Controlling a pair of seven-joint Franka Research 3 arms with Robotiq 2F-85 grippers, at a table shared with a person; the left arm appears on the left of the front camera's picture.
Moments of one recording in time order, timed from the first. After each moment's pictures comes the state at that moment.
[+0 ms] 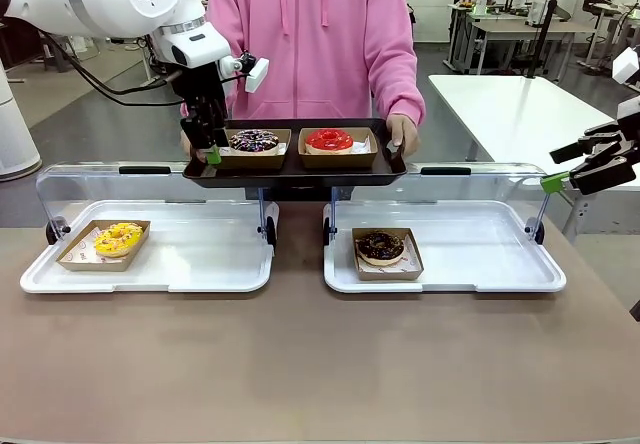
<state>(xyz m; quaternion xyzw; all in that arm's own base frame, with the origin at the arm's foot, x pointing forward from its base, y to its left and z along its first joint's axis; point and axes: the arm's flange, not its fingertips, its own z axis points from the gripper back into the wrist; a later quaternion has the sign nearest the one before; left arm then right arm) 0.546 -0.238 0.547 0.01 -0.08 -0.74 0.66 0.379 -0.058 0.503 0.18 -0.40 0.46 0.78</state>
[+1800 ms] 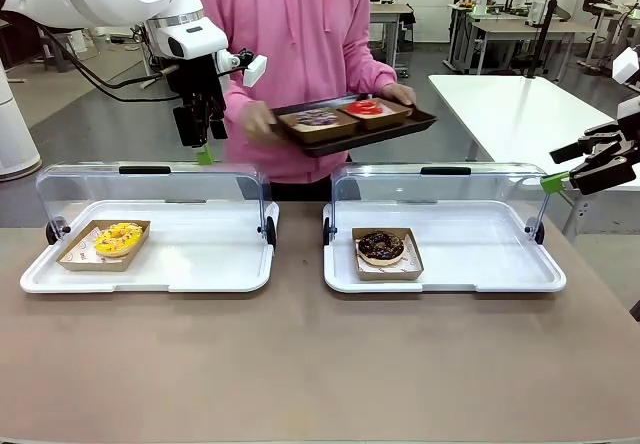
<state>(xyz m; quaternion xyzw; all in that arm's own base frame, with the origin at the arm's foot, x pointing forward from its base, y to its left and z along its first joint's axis) 0.540 -0.237 0.552 -0.02 -0.07 -0.74 0.67 0.379 -0.058 0.503 0.18 -0.40 0.46 0.78</state>
